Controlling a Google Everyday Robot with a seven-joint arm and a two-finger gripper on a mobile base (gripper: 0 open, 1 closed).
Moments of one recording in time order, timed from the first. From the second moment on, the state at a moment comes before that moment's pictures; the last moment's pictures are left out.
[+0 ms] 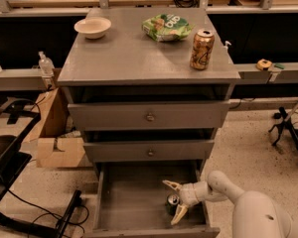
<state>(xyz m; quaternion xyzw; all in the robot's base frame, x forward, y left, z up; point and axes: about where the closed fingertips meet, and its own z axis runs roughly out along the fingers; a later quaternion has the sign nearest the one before) 0.537 -0.098 0.224 -0.65 0.55 0.37 0.38</state>
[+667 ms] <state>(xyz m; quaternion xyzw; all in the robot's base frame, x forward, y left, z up) 0.544 -0.091 0.190 -0.67 0.54 0.37 0.36</state>
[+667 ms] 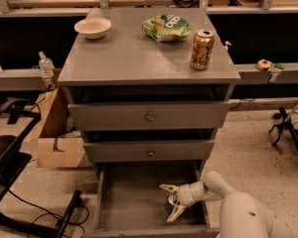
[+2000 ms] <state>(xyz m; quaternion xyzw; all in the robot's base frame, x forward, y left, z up) 0.544 -0.089 0.186 -0.67 0.54 0.37 0.36</state>
